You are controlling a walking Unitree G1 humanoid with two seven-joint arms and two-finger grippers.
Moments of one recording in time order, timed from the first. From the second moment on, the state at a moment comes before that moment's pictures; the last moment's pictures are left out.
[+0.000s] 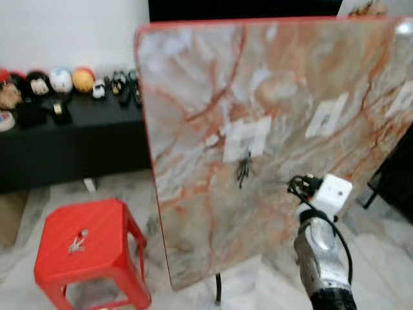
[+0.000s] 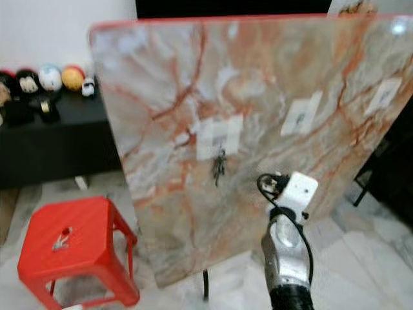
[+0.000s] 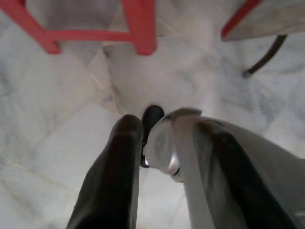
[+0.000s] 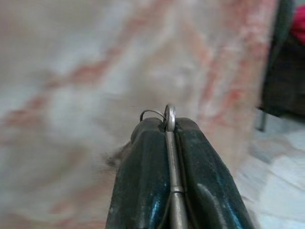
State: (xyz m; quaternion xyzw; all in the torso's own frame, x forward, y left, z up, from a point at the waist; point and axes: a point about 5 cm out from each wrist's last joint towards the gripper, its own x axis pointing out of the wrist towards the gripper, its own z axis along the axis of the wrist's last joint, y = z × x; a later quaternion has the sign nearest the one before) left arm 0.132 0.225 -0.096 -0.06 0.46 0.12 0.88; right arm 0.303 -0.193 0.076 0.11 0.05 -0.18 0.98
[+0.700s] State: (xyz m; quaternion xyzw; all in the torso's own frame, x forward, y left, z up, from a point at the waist) left arm 0.138 0.219 -0.096 -0.05 0.47 0.11 0.87; right arm 0.310 -0.206 0.092 0.08 0.02 -0.20 0.97
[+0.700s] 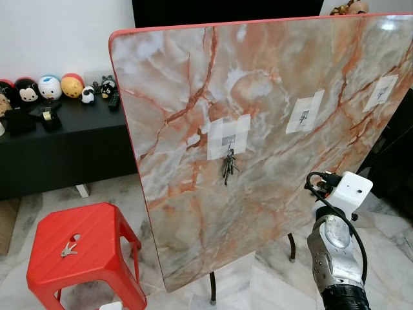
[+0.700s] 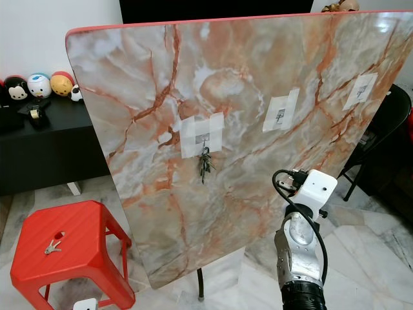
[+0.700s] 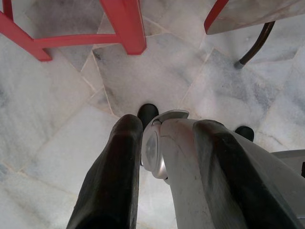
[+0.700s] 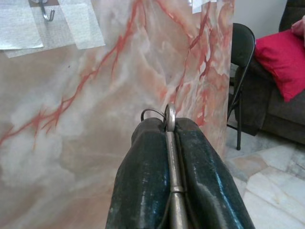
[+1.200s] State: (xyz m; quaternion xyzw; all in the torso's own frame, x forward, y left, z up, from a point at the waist) left arm 0.136 0.219 -0.097 -0.05 0.47 0.11 0.87; right arm 0.310 -0.205 0.091 0.09 0.02 -0.20 0.98
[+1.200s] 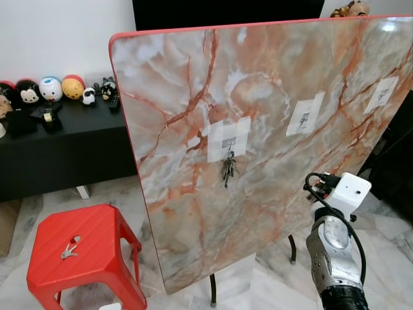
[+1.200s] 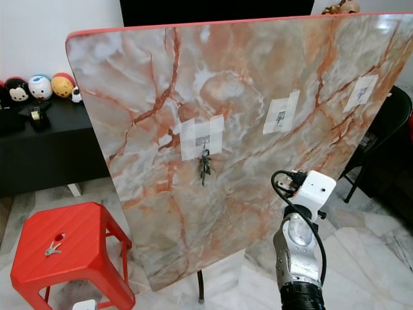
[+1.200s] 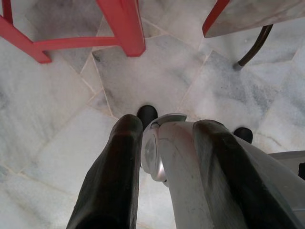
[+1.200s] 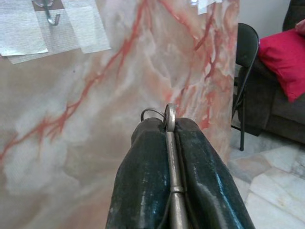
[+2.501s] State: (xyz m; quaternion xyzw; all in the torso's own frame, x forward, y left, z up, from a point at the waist) left arm 0.133 0.219 -0.097 -0.06 0.47 0.11 0.87; right arm 0.300 -0.212 0.078 0.09 0.04 -0.22 0.97
